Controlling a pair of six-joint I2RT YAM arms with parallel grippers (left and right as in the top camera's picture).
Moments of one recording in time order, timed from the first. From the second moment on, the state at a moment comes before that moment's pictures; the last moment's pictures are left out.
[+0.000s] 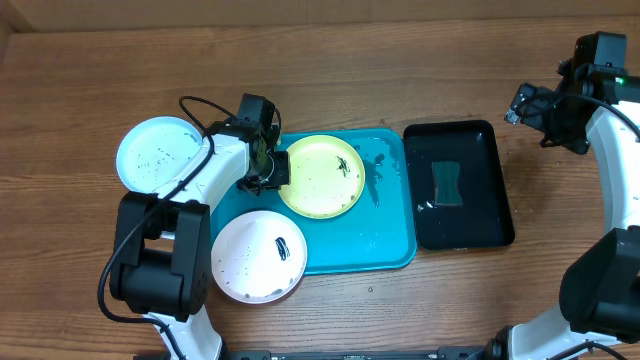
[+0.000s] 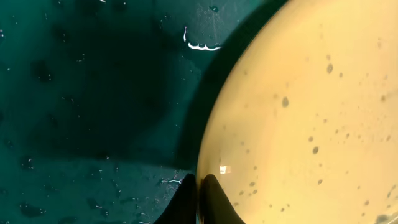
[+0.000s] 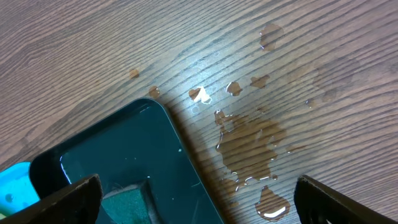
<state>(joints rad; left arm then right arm) -0.22 1.91 1.24 -0.73 0.14 -0.29 -0.21 1.78 1.57 -0.99 -0.04 0.26</state>
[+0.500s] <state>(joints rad) -0.22 1.91 1.23 -0.71 0.13 -0.29 -0.21 1.78 1.57 -0.99 -0.04 0.26</state>
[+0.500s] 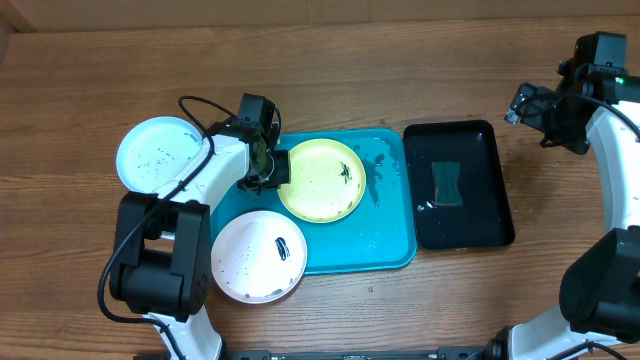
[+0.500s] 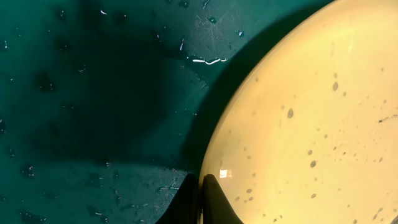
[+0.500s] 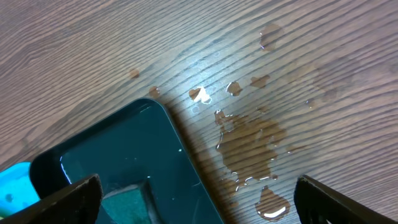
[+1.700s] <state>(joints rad) -0.22 1.91 1.23 -0.70 0.13 -0.29 0.14 1.78 1.51 -1.16 -0.08 0.23</state>
